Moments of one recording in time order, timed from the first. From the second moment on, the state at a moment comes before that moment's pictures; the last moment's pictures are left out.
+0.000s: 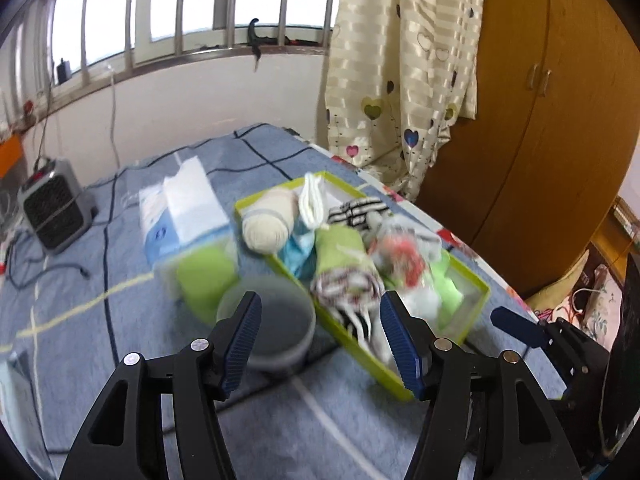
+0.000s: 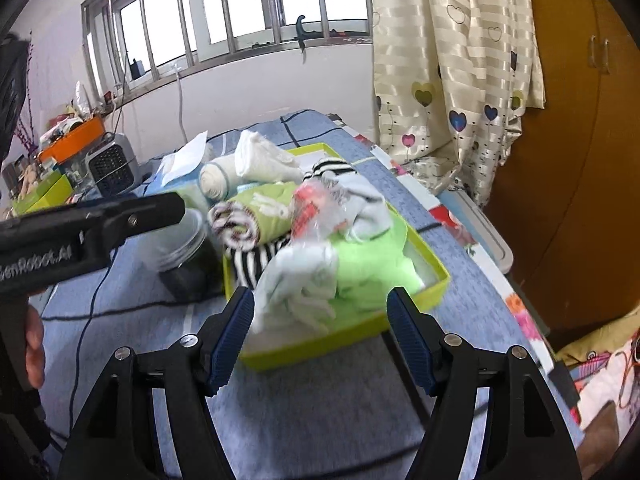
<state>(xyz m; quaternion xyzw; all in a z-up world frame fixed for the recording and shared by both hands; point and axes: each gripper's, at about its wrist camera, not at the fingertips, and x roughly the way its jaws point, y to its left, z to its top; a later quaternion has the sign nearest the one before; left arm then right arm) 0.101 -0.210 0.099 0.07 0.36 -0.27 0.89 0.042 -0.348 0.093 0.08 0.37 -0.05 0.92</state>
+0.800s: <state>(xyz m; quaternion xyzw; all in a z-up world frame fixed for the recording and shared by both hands) 0.053 -0.165 0.023 0.09 0.40 -0.18 0.89 0.018 -0.322 0.047 0.05 0.42 -0.08 0.90</state>
